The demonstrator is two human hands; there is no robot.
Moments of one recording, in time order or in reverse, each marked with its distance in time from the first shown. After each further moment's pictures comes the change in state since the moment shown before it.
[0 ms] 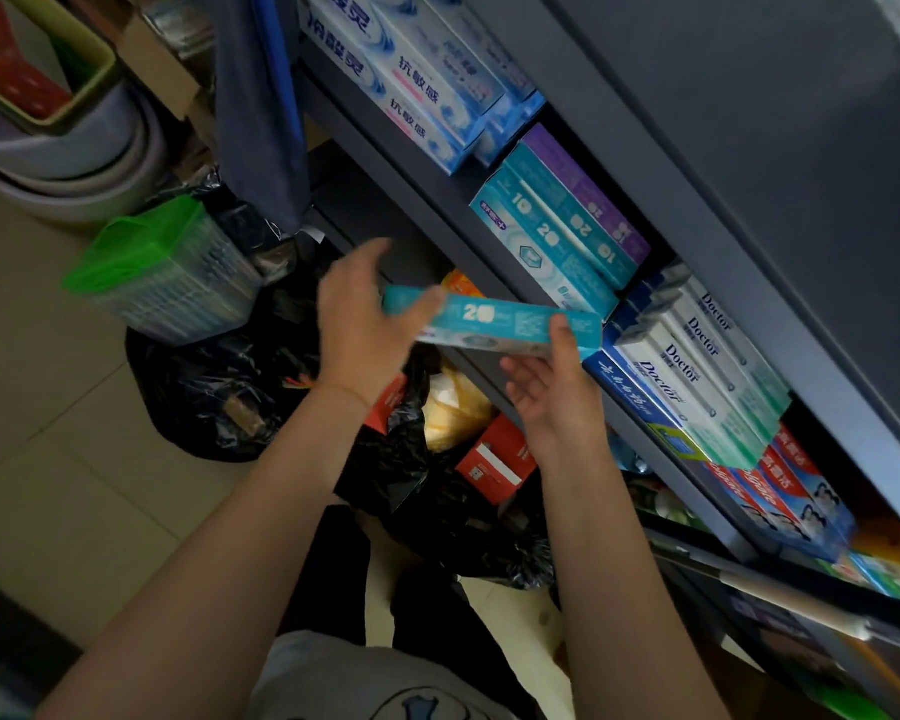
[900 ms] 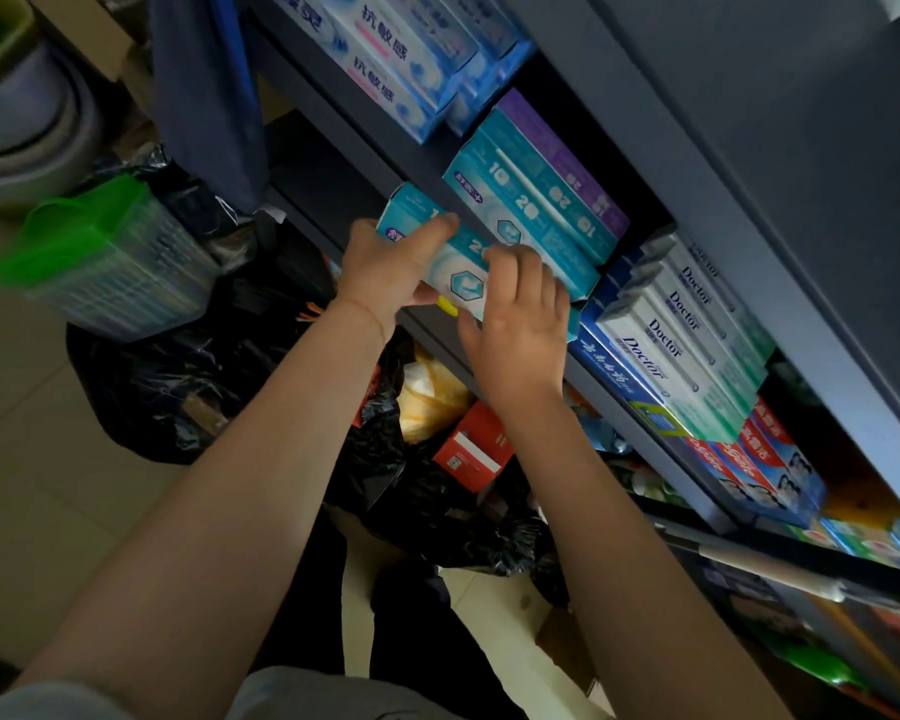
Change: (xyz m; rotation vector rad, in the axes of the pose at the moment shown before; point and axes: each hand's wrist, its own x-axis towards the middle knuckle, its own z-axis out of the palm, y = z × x) left_hand 0.033 0.034 0.033 -0.634 -0.222 -0.563; right_hand 0.043 0.016 0.015 -1.628 0.338 -1.404
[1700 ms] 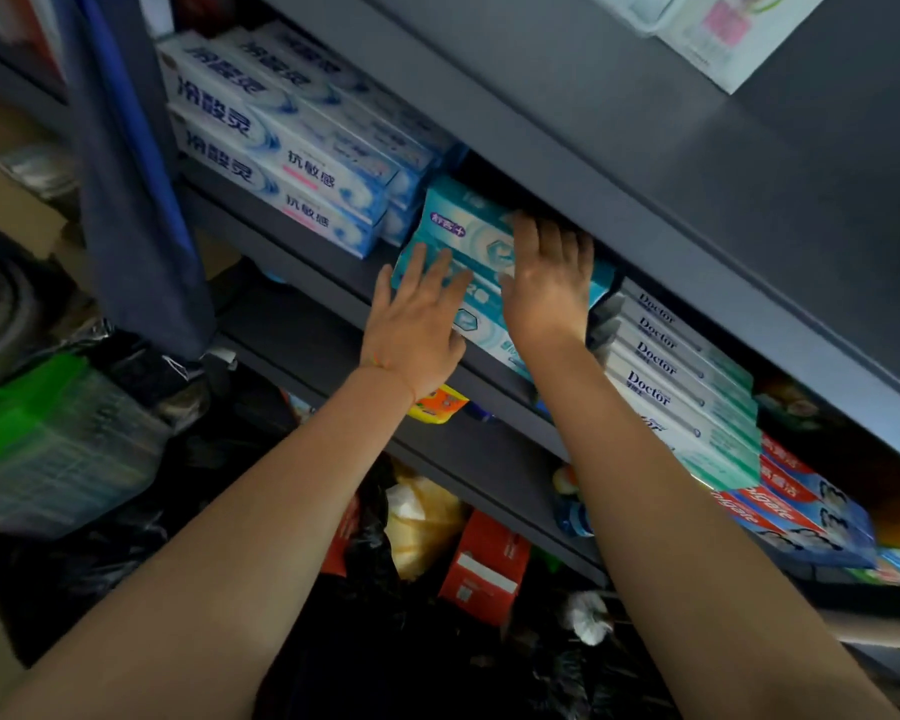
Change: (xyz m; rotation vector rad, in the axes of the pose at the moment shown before) left_hand 0.070 -0.021 0.047 1.471 -0.071 1.114; right_hand 0.097 0.073 0.038 -0.189 0.164 0.235
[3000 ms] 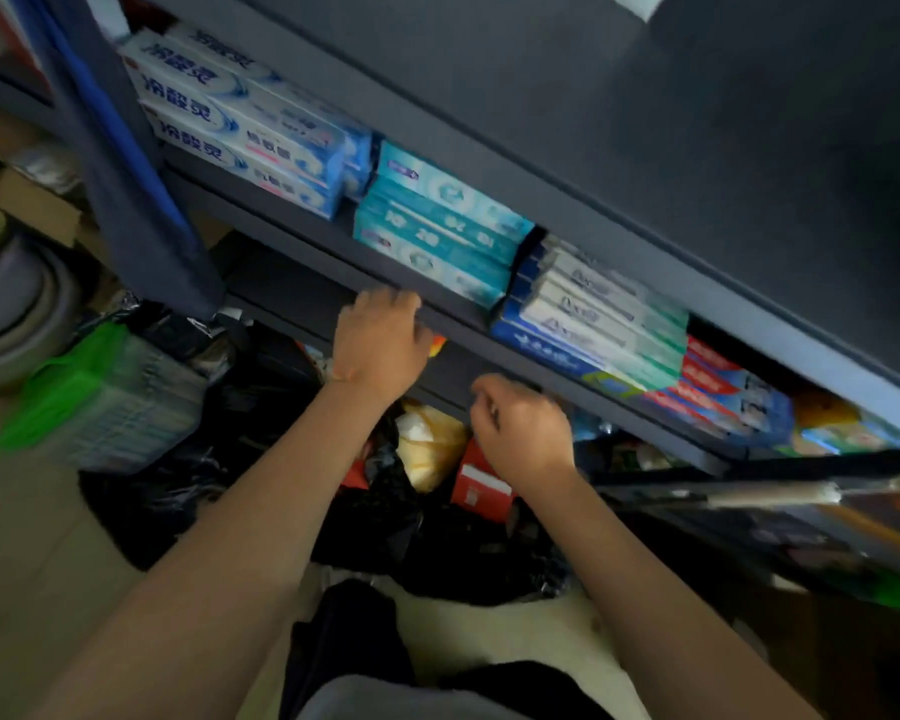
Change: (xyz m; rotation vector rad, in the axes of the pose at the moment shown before) left_hand -0.075 0.053 -0.049 -0.081 -0.122 -0.166; right_hand -0.179 0.028 -0.118 0.502 -0.430 0.126
